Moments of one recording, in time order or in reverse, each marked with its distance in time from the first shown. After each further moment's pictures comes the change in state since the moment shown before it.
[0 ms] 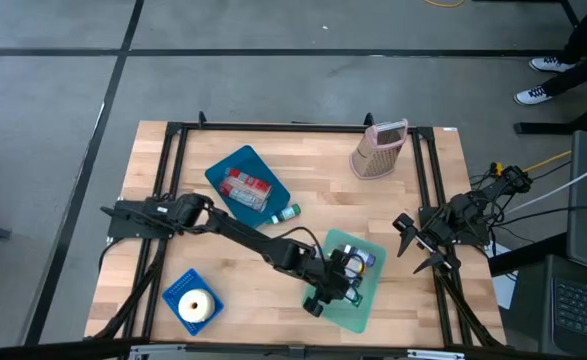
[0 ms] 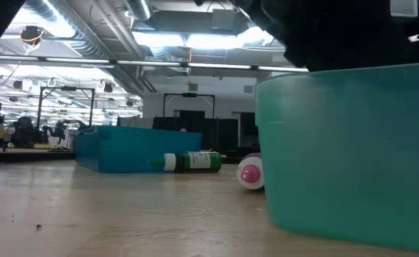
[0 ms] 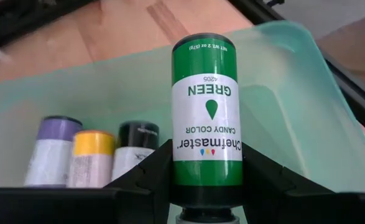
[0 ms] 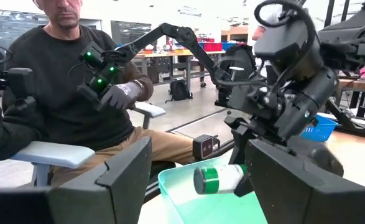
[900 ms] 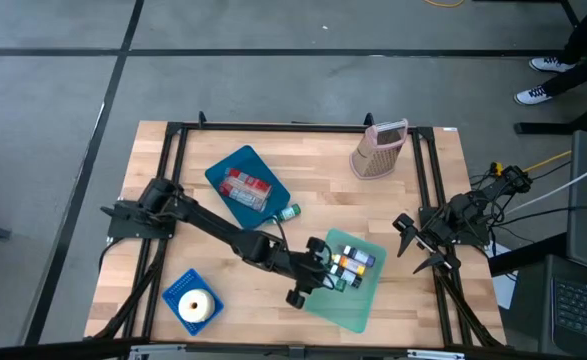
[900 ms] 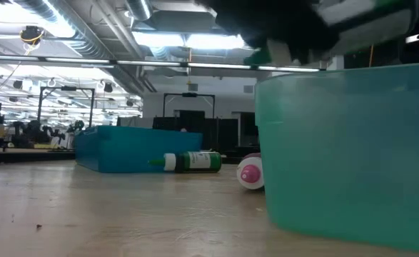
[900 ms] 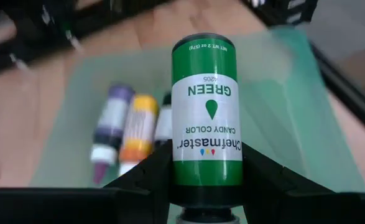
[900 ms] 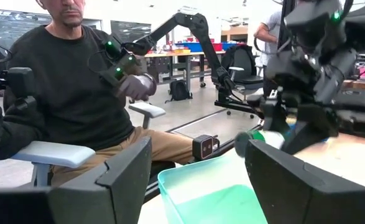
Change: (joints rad) left arm -0.034 -0.291 -0.397 0.187 -0.164 -0.084; right arm 0.000 0.000 0.000 -0.001 0.001 -0.004
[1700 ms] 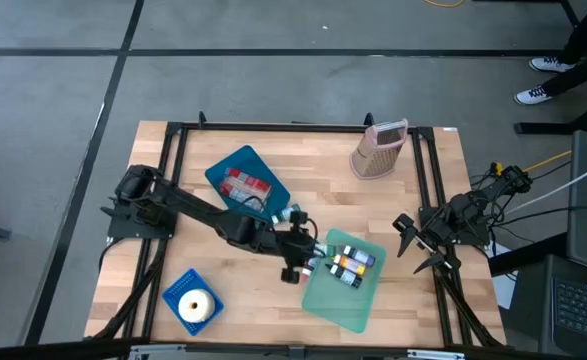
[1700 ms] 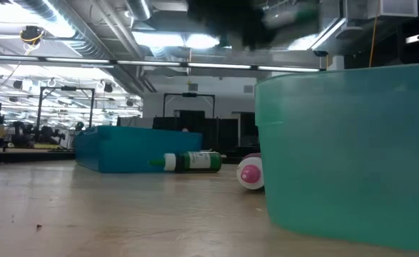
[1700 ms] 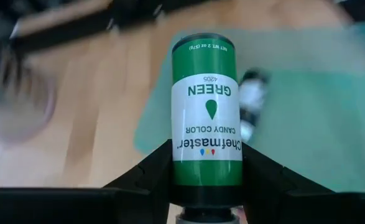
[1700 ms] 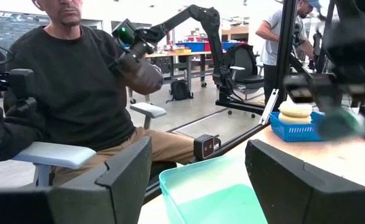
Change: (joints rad) left arm 0.053 -0.196 -0.119 -0.104 -0.165 -0.096; right arm 0.000 0.000 0.000 0.000 -0.004 0.008
